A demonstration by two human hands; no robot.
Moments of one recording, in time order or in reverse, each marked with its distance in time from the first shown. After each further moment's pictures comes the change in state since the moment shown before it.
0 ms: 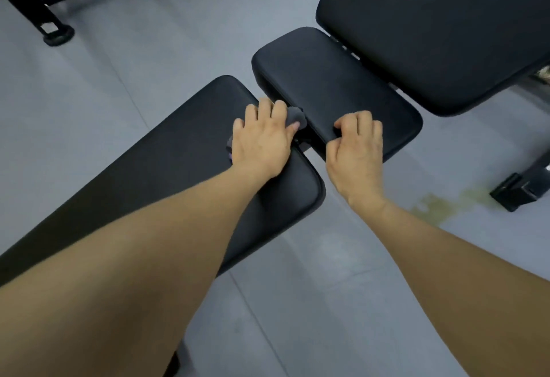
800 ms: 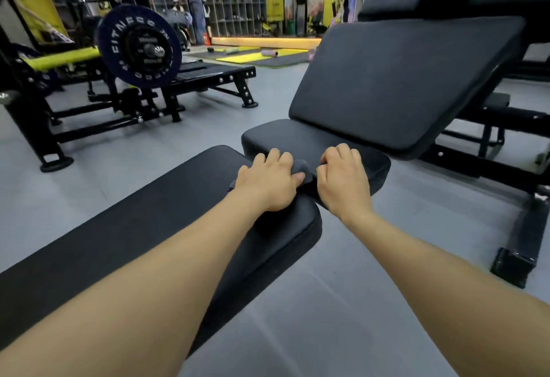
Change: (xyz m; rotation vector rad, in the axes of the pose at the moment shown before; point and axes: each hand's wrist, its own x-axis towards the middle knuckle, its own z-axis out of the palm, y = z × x) left_hand -0.024 0.009 -0.011 -0.117 -0.043 0.217; right_hand -0.001 0.006 0.014 -0.027 0.208 -0.081
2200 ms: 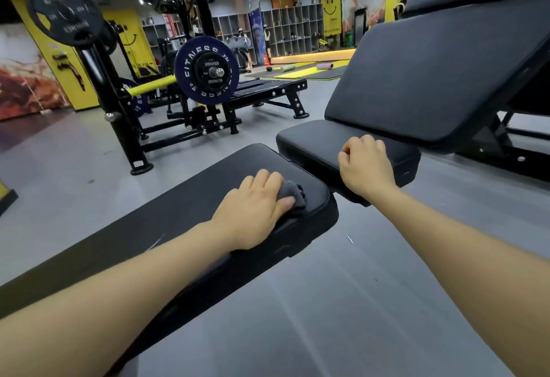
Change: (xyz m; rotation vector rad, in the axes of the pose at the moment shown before) left_hand -0.098 -0.020 0.016 0.168 0.169 -0.034; right_hand 0.002 0.003 -0.021 0.102 -0.207 0.028
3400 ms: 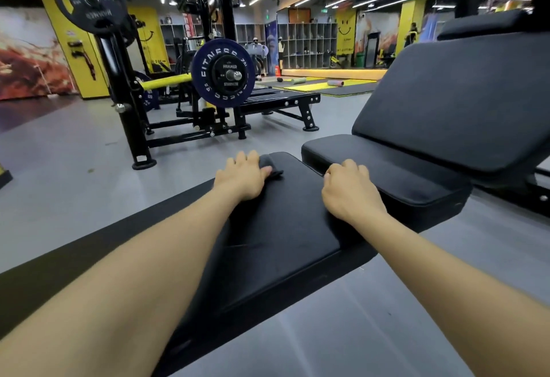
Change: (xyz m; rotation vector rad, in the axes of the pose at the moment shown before) left_hand 0.091 -0.101 0.028 -0.127 -0.016 -0.423; right_hand -0.004 -0.073 0.039 -0.084 -0.202 -0.037
